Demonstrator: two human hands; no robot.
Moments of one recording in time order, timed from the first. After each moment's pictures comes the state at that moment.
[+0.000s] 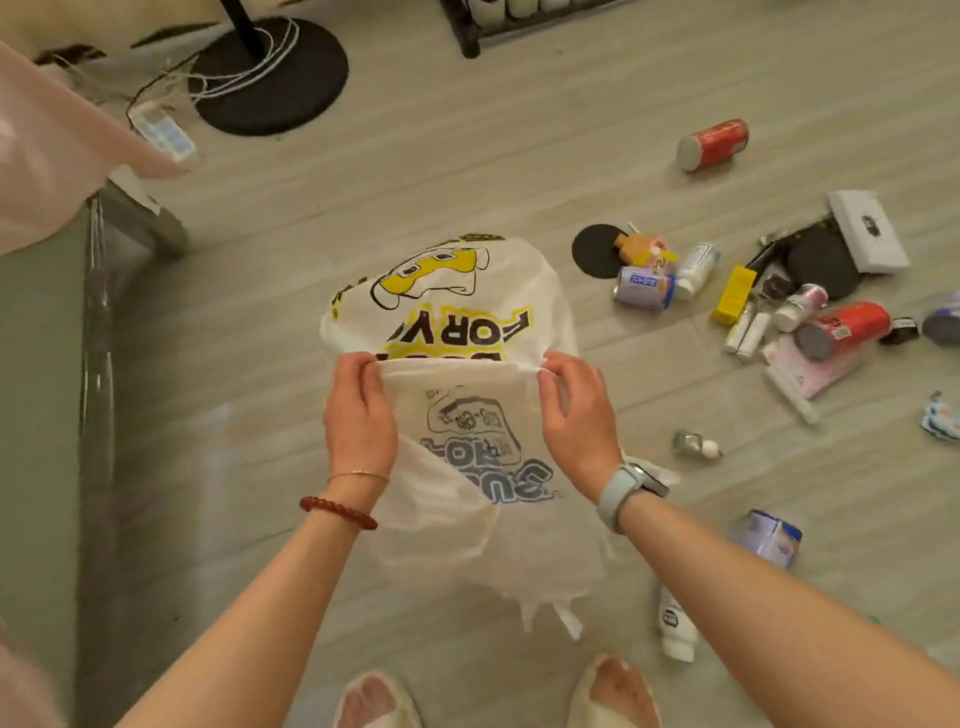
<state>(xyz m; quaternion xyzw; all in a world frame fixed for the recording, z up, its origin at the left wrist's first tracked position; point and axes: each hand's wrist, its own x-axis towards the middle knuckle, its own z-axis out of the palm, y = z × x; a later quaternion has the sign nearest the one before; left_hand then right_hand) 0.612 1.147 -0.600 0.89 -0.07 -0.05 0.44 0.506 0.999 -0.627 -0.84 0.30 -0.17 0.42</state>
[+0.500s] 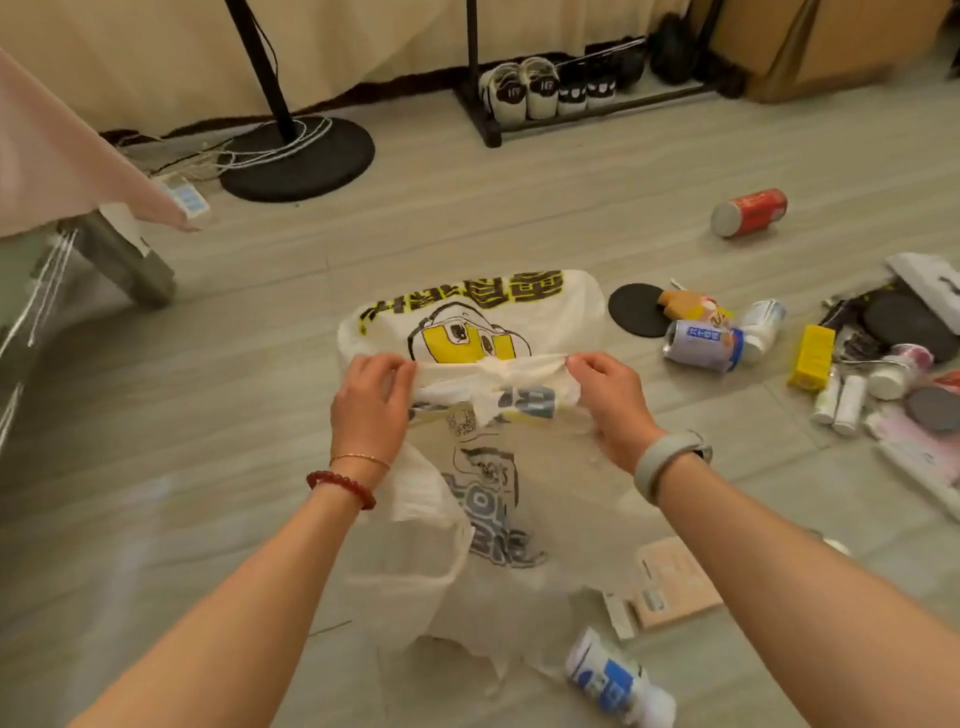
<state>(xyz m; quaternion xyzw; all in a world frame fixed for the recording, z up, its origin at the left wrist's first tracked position) 0.713 1.132 -0.752 0.89 -0.21 0.06 0.39 0.603 0.954 -0.750 -0.62 0.39 -0.15 0.66</state>
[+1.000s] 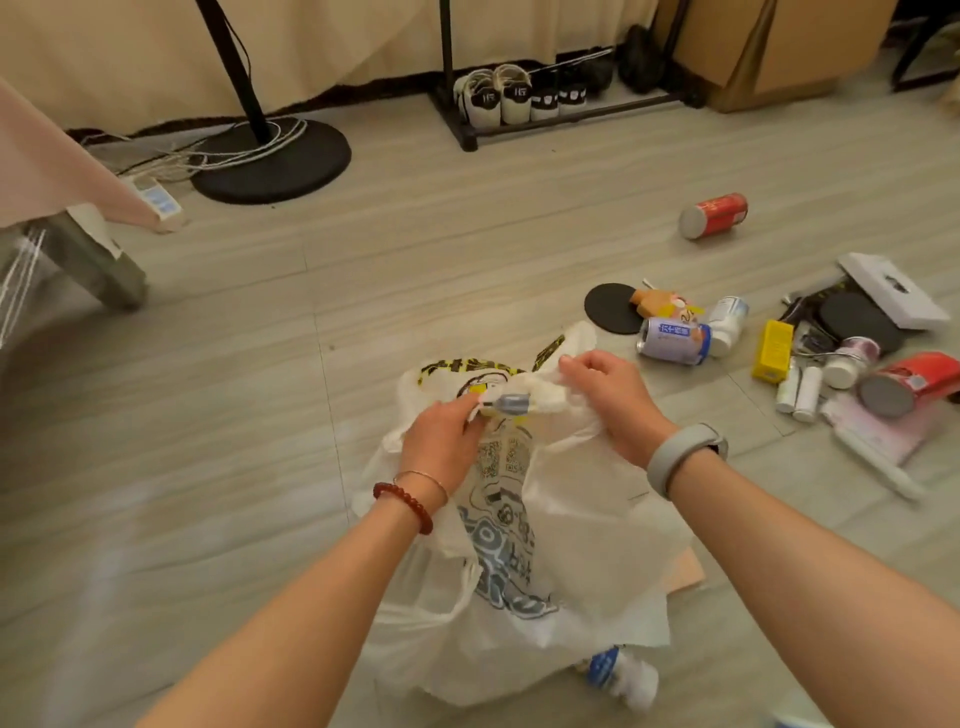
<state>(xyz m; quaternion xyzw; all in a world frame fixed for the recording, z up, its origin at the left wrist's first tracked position) 0.664 1.099 -0.768 0.88 -0.35 -0.12 0.30 0.579 0.948 -0.733 -0.67 0.38 -0.12 0.62</state>
